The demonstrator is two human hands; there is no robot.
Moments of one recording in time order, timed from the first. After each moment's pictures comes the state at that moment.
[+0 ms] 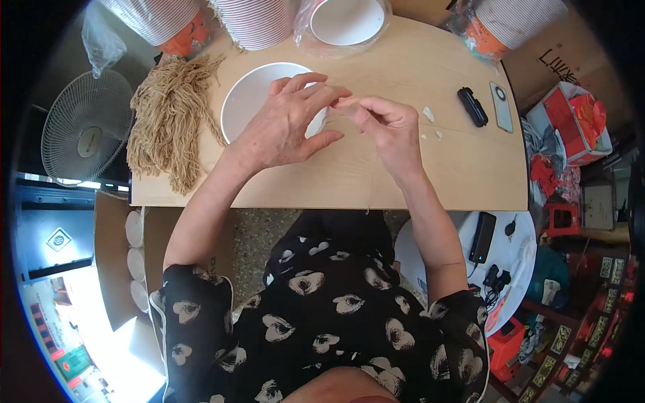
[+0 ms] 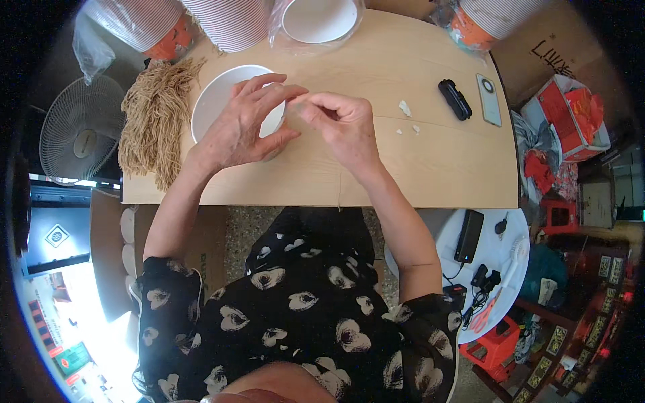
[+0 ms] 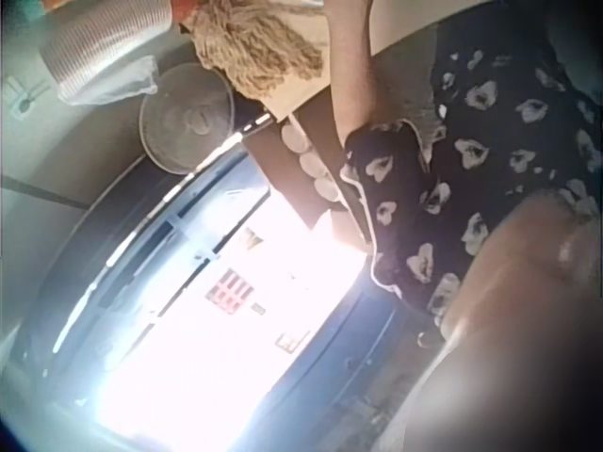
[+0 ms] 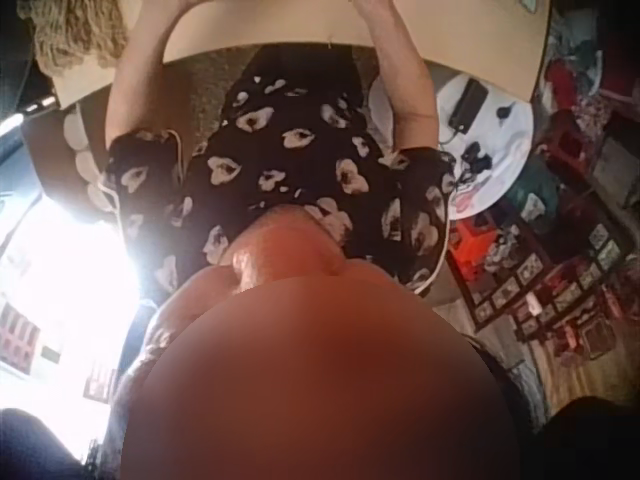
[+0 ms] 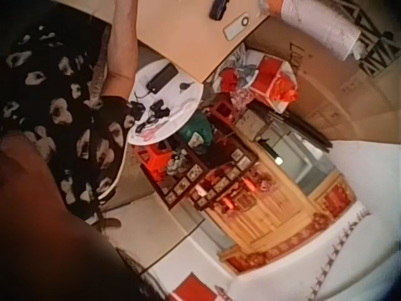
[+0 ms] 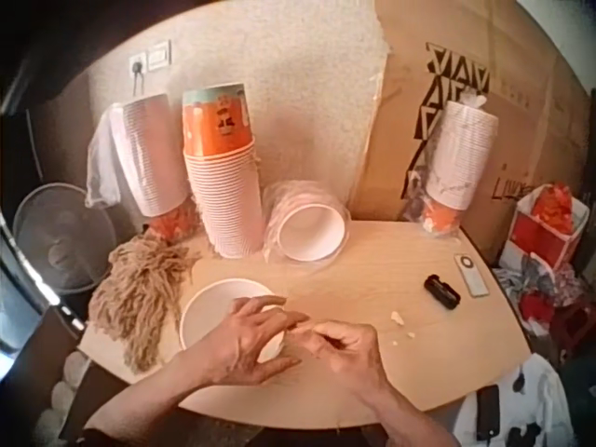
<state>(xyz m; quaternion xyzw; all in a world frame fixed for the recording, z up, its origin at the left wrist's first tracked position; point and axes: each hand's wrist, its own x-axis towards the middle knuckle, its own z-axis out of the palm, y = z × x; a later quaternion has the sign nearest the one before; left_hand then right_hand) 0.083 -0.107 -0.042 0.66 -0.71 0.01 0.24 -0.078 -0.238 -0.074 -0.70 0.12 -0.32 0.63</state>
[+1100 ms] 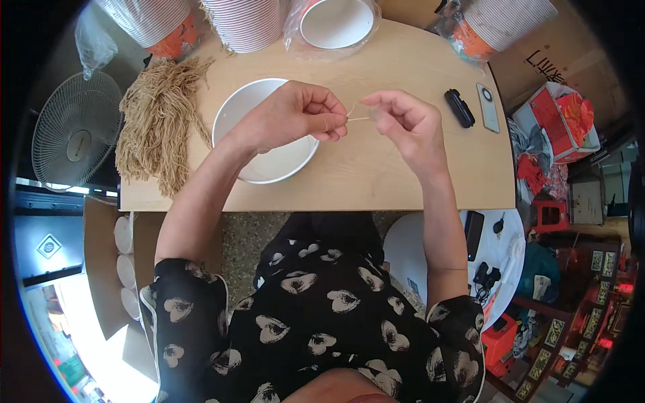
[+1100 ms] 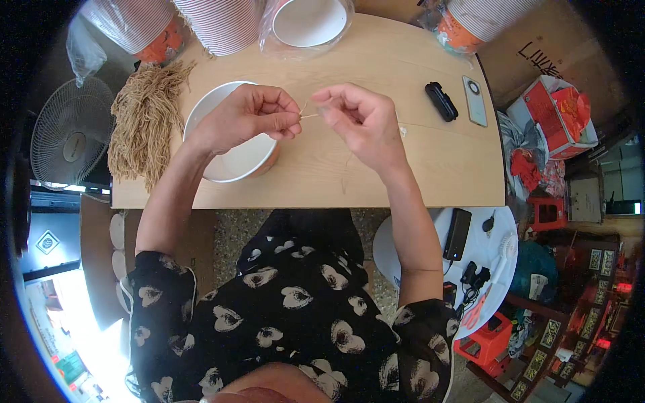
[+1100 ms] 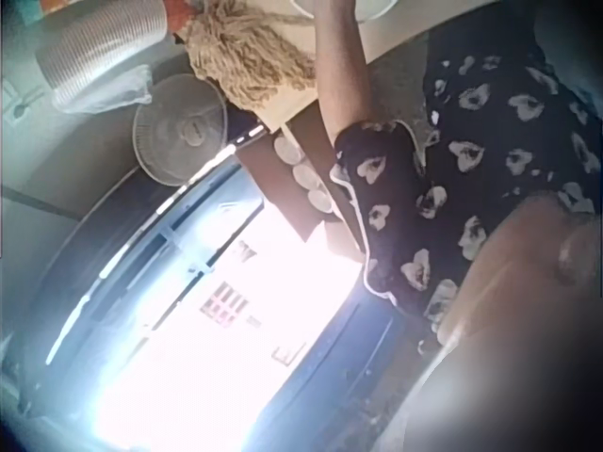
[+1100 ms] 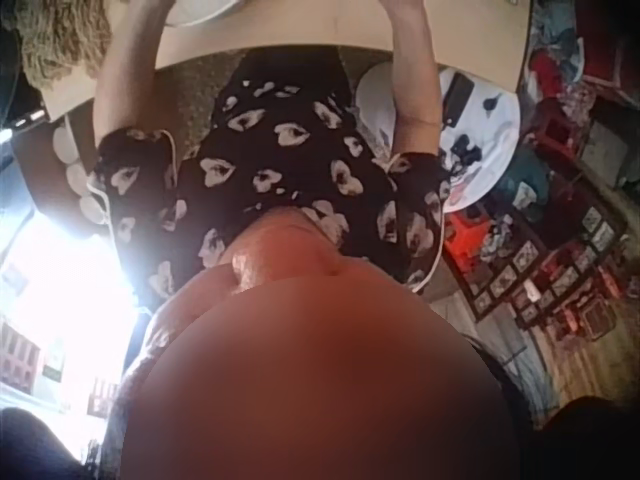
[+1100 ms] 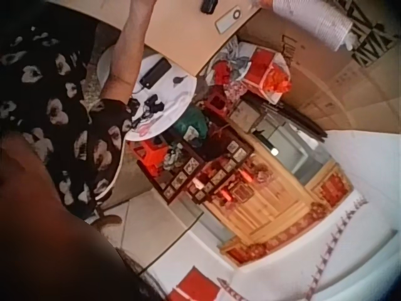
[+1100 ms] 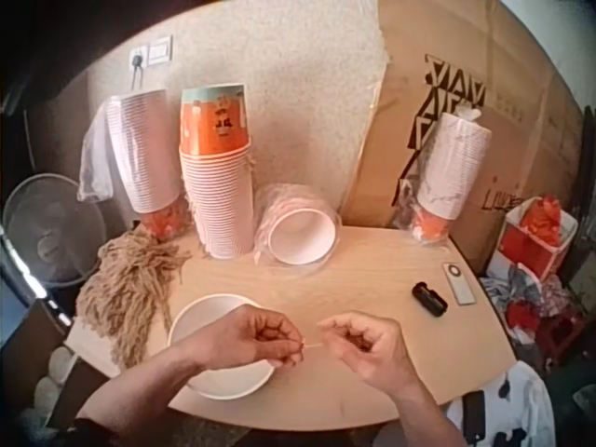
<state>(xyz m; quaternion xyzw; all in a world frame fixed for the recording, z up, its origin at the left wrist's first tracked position) 0.086 -0.128 -0.034 0.54 -0.47 -0.51 0.47 -0.110 -0.261 -0.043 -0.75 0.13 -0.28 0.59</state>
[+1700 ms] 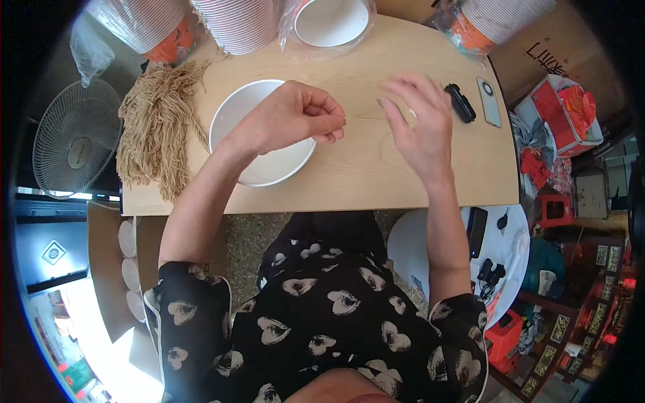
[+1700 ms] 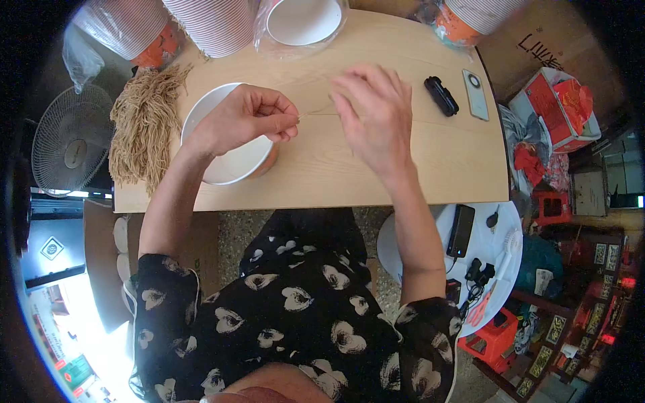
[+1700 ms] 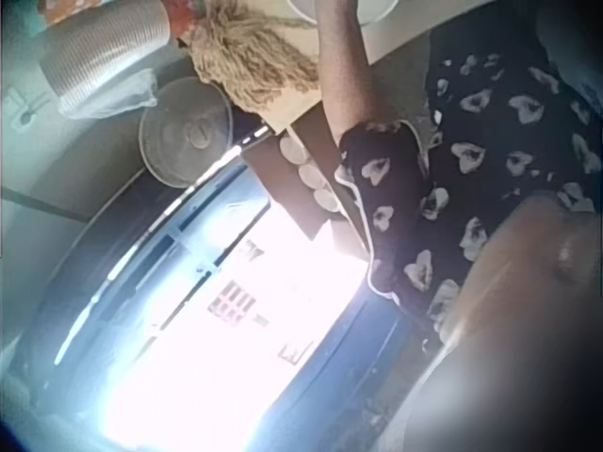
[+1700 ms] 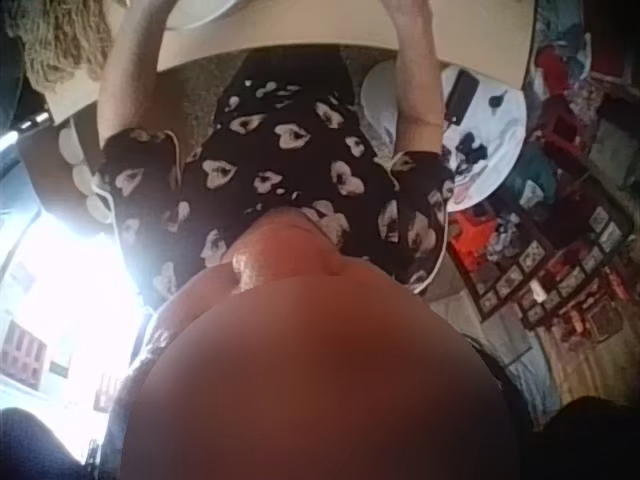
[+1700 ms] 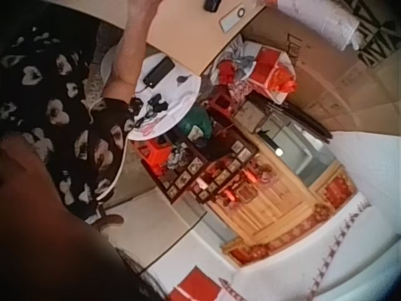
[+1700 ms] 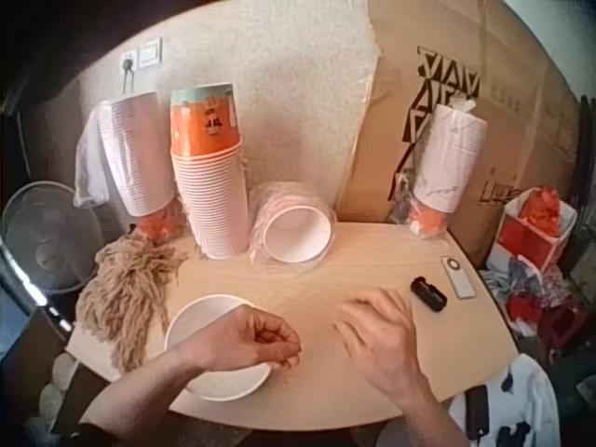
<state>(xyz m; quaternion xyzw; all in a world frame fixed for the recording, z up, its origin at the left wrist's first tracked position) 0.081 -0.133 -0.029 0.58 -0.46 -0.50 0.44 -0.104 -0.277 -0.032 -0.87 0.08 -0.49 0.01</state>
